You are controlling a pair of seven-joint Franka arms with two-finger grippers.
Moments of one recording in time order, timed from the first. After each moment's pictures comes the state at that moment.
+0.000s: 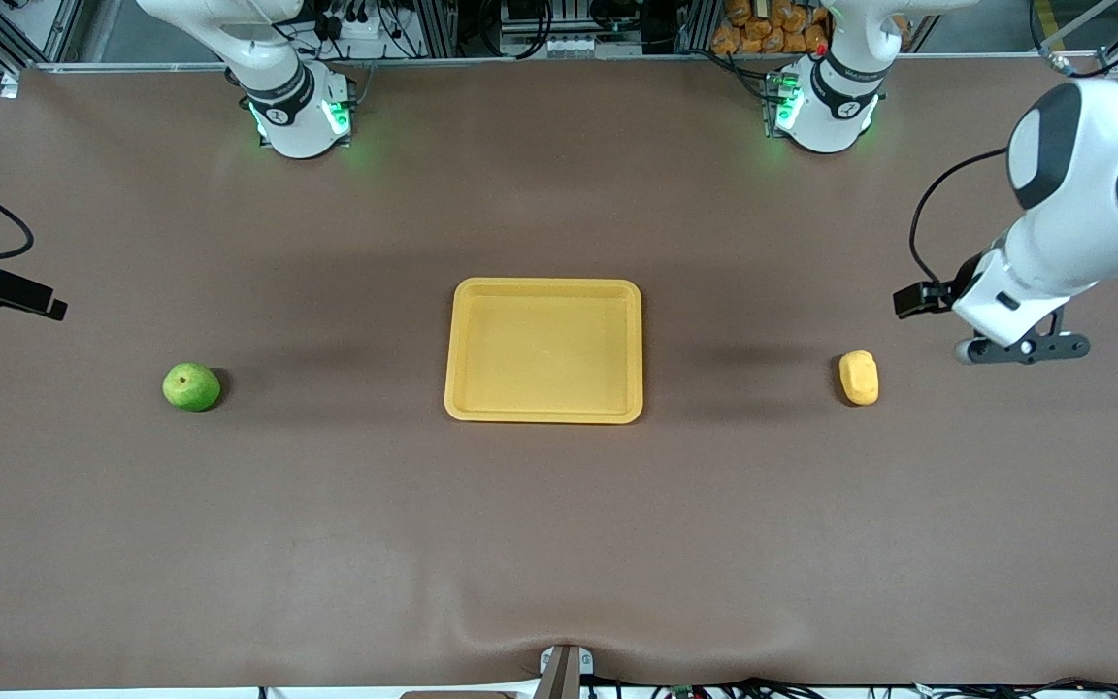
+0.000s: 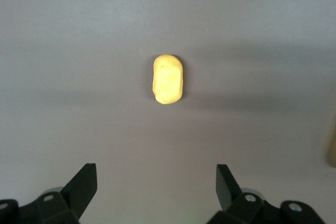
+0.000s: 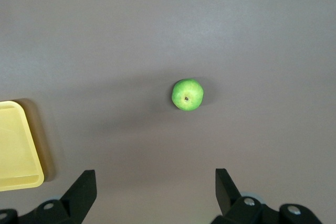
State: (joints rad) left arm -0.02 0.11 -0.07 -1.89 0.10 1.85 -0.16; right arm -0.02 0.16 -0.14 -1.49 0.06 1.54 0.00
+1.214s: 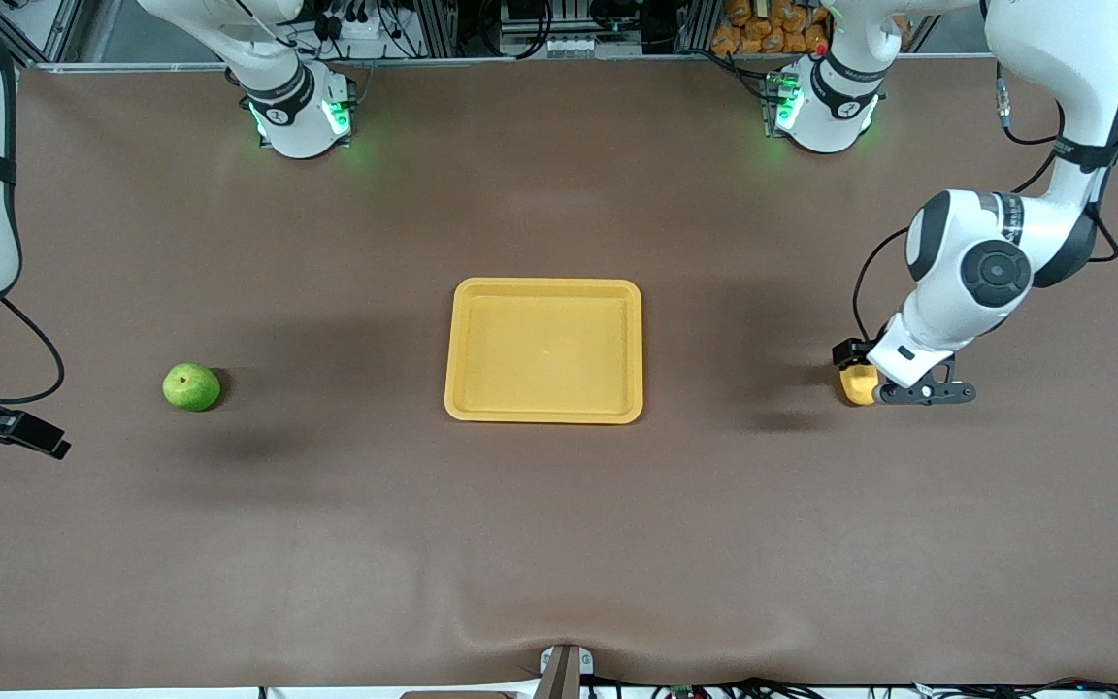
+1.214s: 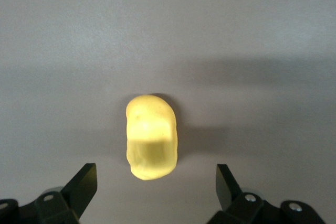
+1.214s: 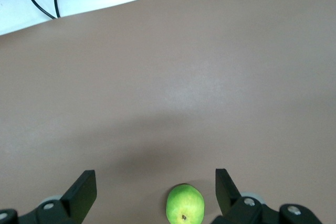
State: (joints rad) left arm -0.02 0.27 -0.07 -2.18 0.21 2.45 -0.25; right arm -0.05 0.38 -0.14 -1.50 0.06 2.04 0.04
